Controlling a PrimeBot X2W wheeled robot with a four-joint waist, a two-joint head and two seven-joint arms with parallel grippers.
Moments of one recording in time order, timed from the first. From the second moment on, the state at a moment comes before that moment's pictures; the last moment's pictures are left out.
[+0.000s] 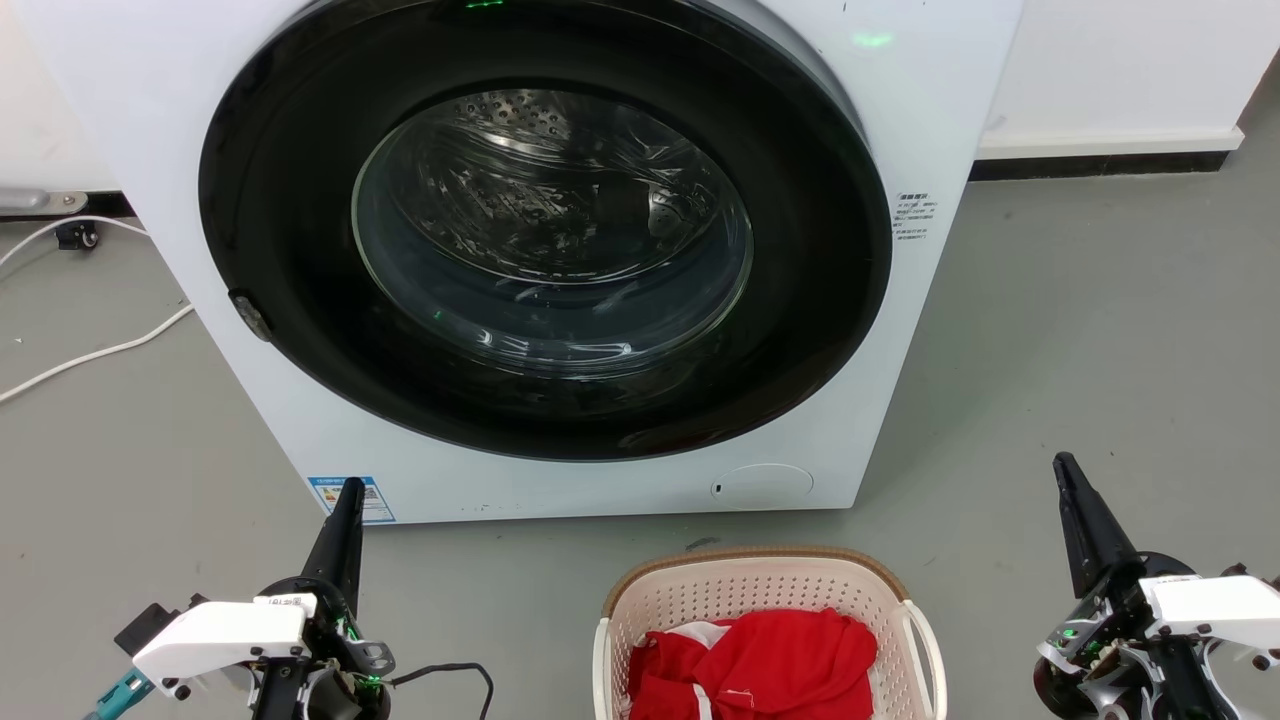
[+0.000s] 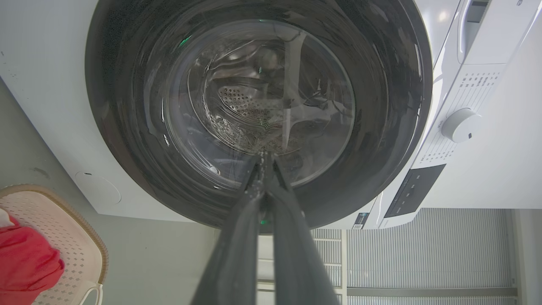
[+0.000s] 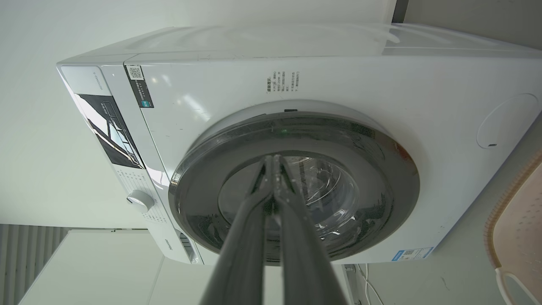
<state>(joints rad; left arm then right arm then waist) -0.10 0.05 0.11 0.25 -1.61 -0.13 0.11 -0.10 -0.05 -0.11 0.25 1.61 0.13 0.12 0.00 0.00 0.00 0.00</state>
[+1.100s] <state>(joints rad) -0.08 0.04 0.11 0.28 -1.61 -0.13 0.11 -0.08 -0.05 -0.11 0.27 1.61 0.13 0.11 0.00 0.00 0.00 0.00</state>
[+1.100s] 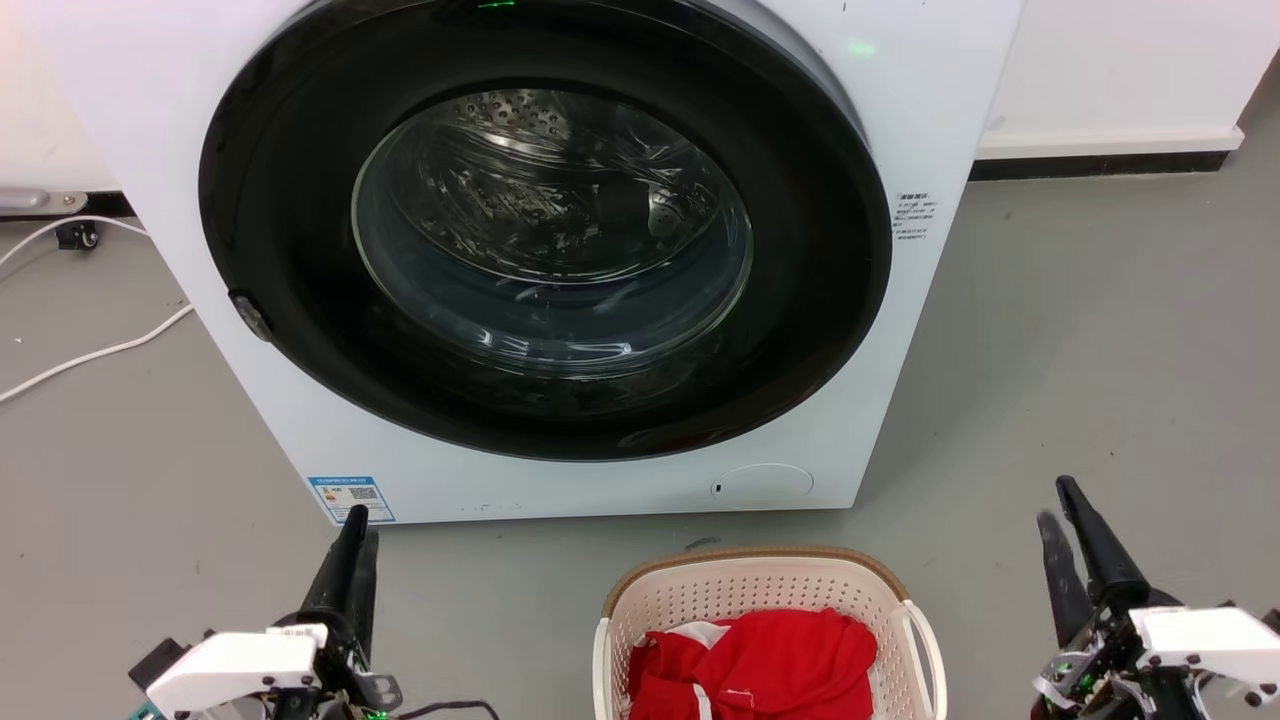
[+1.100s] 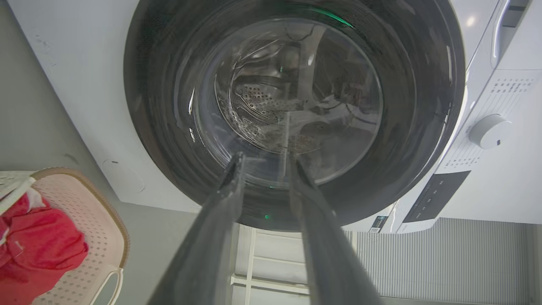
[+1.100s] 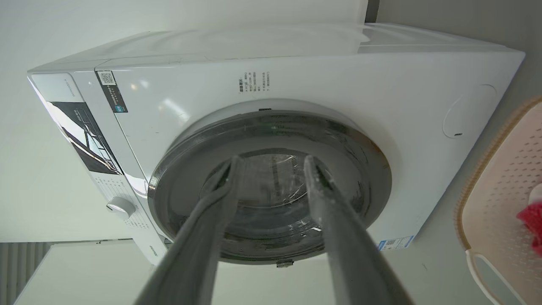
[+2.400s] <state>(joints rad) -0.04 0.04 0.02 0.15 -0.96 -0.04 -0.05 -0.01 -0.05 -0.07 0.11 0.85 0.13 -0.05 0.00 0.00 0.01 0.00</state>
